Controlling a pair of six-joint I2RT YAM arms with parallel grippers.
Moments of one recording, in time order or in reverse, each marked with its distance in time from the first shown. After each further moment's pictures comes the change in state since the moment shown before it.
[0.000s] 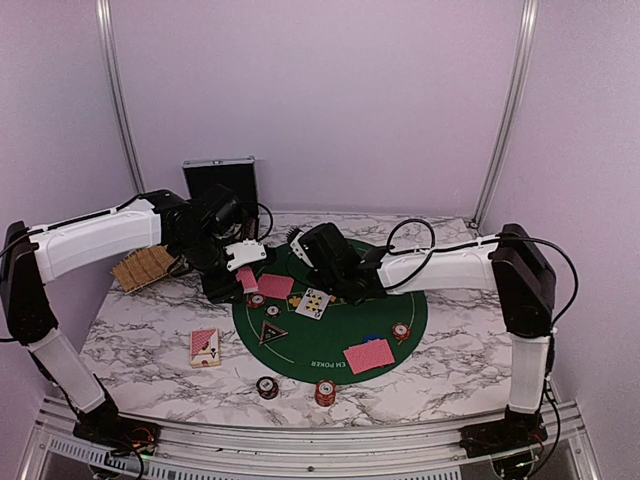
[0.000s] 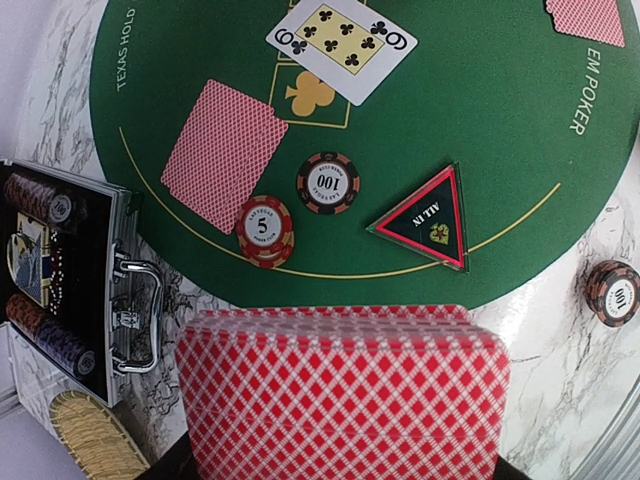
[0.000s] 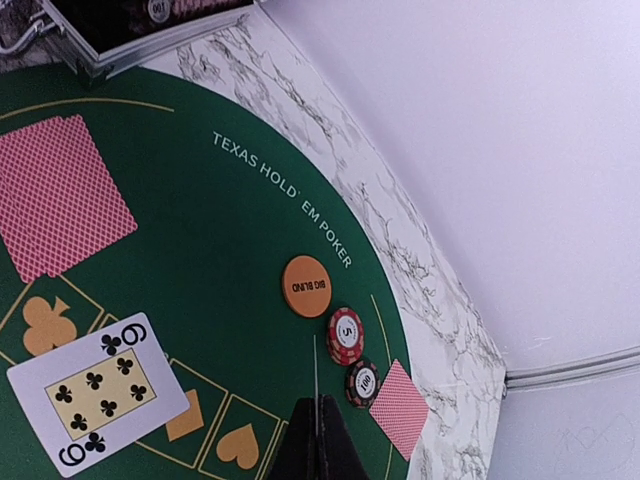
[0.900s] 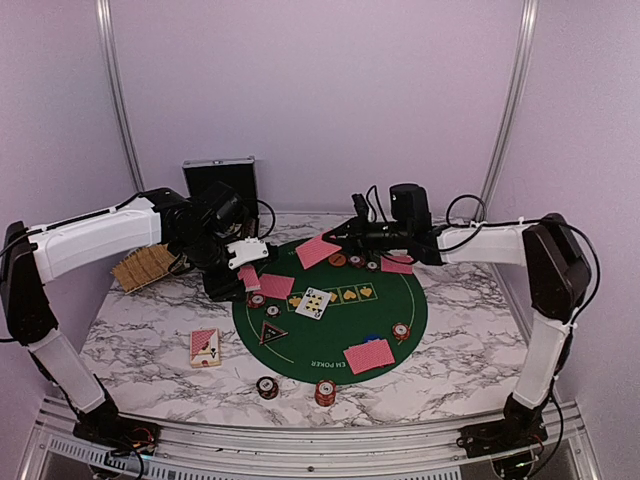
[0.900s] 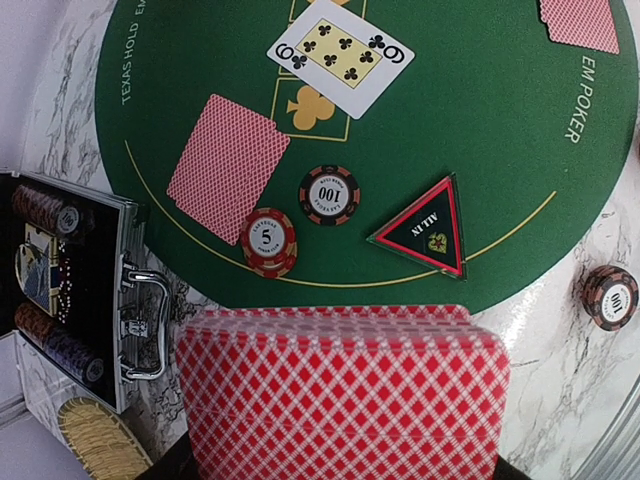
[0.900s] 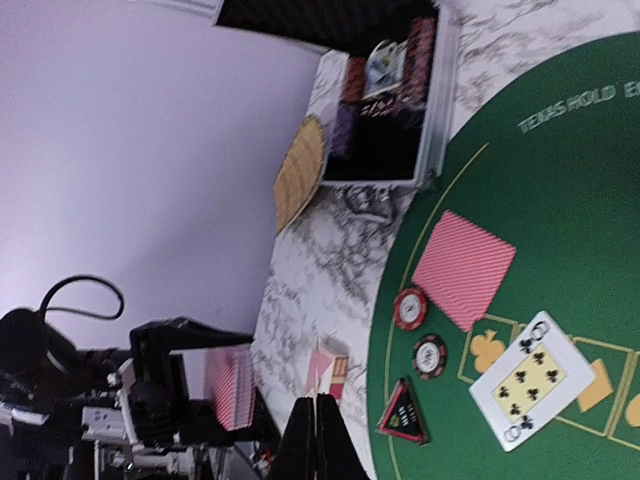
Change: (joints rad) left arm -0.014 0.000 0.017 0.000 0.000 0.007; right arm -0.398 -0.122 -0.204 0.459 -1.448 1.375
